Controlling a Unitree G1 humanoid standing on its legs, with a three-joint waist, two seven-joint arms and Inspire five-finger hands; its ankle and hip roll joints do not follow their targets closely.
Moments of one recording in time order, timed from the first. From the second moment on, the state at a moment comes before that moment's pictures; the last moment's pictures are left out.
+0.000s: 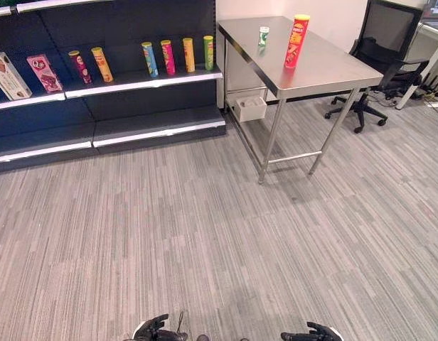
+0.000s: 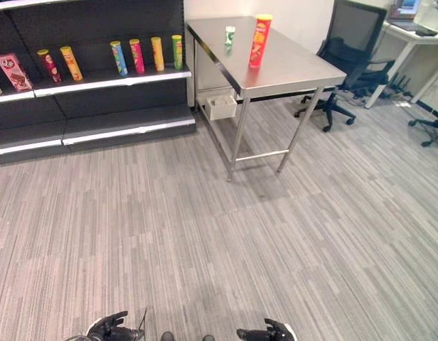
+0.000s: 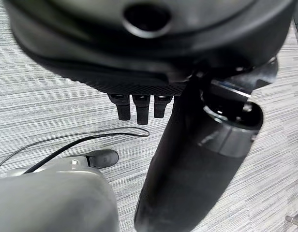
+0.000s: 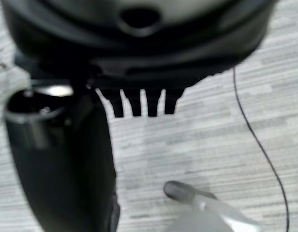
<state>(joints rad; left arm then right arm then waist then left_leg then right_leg) 0.06 0.23 -0.14 1.02 -0.24 0.03 -0.01 0.05 -0.29 0.17 1.05 0.15 0.04 -0.07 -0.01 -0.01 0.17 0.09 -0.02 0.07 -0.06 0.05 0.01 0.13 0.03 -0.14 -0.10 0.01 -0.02</state>
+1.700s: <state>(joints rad) -0.05 0.20 -0.15 1.00 -0.24 0.00 0.01 -0.05 -0.38 0.15 0.99 0.14 0.02 -0.07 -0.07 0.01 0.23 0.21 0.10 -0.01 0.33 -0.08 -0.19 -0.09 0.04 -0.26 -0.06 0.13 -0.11</state>
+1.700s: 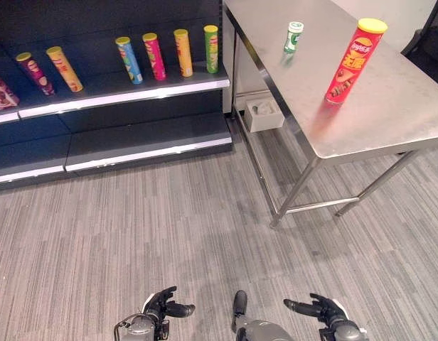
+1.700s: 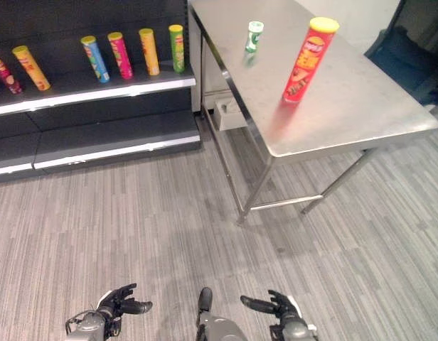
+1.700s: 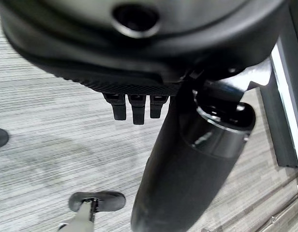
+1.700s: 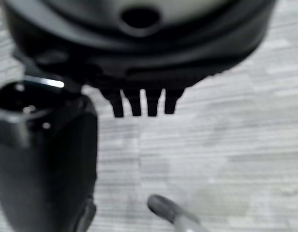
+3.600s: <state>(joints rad) 0.10 0.23 -0.10 0.93 -0.27 -0.01 -0.04 0.18 -1.26 -0.46 0.36 0.25 -0.07 -0.05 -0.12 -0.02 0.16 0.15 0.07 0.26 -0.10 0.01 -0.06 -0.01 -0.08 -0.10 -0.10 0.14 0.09</state>
